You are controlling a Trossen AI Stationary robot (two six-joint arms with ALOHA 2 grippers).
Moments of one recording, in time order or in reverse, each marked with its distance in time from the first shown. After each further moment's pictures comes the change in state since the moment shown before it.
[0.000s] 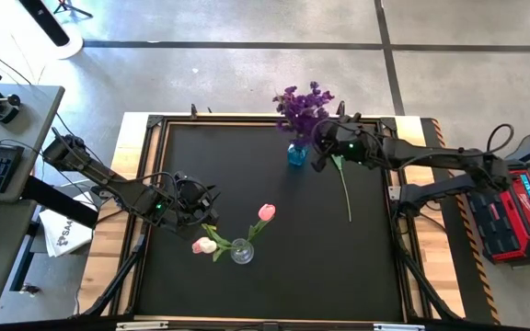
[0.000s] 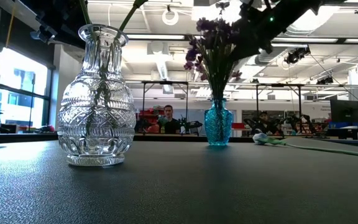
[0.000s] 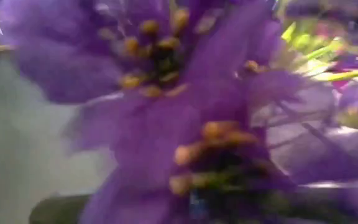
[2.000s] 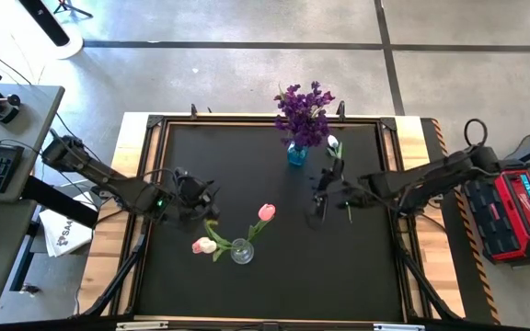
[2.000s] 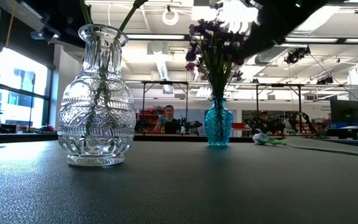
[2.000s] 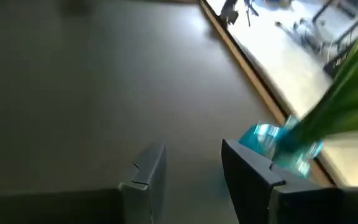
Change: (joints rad) left arm 0.041 -0.006 -0.001 0.002 -0.025 0.057; right arm 0.453 0.085 -0.059 -0.021 0.226 0.036
